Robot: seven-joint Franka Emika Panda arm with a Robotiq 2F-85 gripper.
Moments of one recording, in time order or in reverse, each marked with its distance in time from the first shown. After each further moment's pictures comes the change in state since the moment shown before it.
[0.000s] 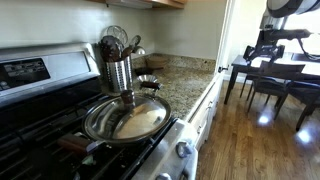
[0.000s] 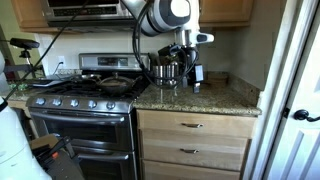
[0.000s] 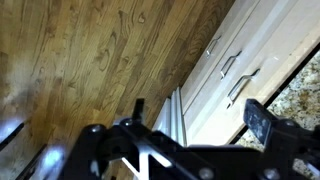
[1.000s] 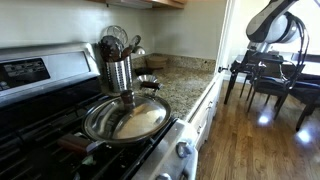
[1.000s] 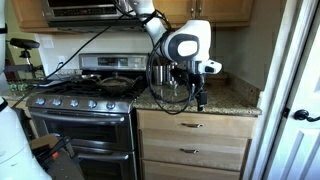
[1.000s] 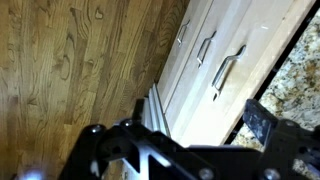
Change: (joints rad) arm 0.000 0.274 -0.007 0.103 0.311 0.231 -0.135
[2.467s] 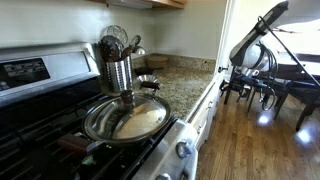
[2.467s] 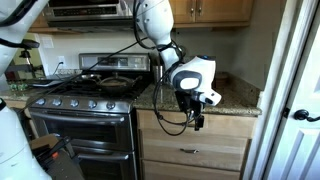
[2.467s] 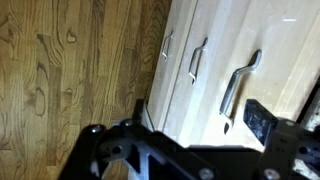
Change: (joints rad) arm -0.063 0.336 0.094 0.197 0.232 0.082 -0.086
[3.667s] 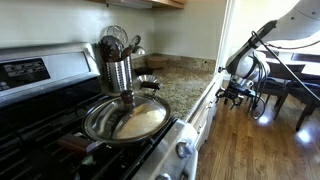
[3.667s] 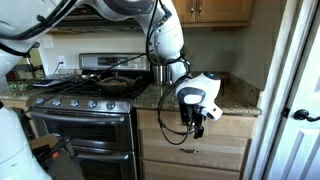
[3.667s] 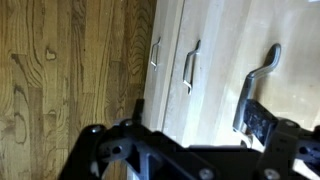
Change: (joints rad) arm -0.096 0.187 0.098 0.158 0.067 0.000 -0.031
